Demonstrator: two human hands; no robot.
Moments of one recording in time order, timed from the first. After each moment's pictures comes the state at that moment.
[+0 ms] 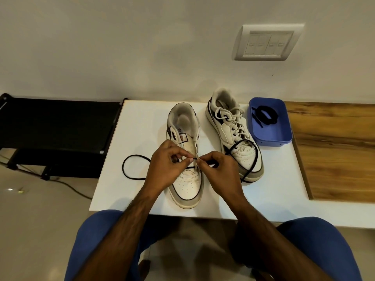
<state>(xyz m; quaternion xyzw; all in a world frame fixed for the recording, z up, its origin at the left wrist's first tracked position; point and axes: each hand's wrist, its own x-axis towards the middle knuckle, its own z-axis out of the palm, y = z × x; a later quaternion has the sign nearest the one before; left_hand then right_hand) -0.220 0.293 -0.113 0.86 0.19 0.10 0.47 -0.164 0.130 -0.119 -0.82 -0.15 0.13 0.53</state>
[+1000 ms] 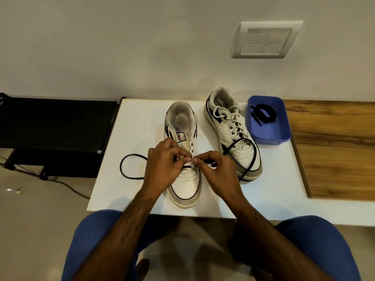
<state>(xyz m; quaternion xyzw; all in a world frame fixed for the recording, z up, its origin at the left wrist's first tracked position) -0.218 0.295 -0.124 0.90 0.13 0.14 0.39 -0.165 0.128 -0.119 -0.81 -0.16 0.13 0.55</state>
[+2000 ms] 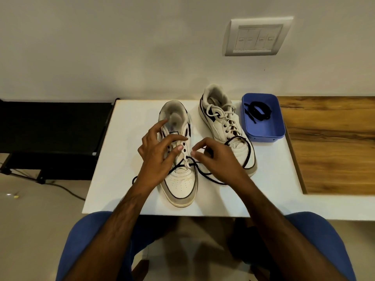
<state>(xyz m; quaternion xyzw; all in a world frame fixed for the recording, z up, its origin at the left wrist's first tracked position) -0.214 0.294 -0.114 0.90 0.15 0.15 0.38 -0.132 0.117 -0.100 -0.82 -0.23 0.21 0.49</state>
